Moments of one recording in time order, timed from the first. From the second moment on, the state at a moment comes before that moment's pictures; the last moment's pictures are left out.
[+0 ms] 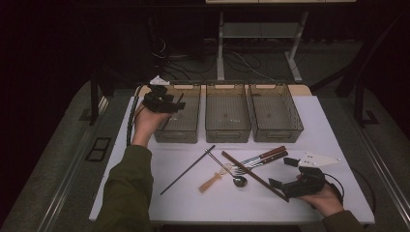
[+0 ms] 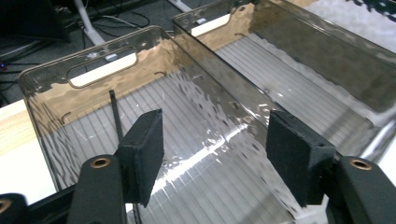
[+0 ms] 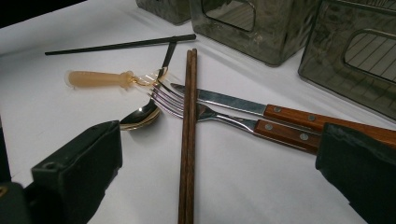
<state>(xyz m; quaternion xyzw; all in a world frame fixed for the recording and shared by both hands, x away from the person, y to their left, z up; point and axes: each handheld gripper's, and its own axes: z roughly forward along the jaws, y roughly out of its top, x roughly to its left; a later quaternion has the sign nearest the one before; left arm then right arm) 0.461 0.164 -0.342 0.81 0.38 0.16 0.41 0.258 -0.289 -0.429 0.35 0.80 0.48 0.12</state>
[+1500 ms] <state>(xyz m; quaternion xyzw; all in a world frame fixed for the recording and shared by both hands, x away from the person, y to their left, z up) 0.323 0.156 -0.398 0.82 0.34 0.13 0.44 0.256 -0.290 -0.428 0.35 0.79 0.48 0.12</state>
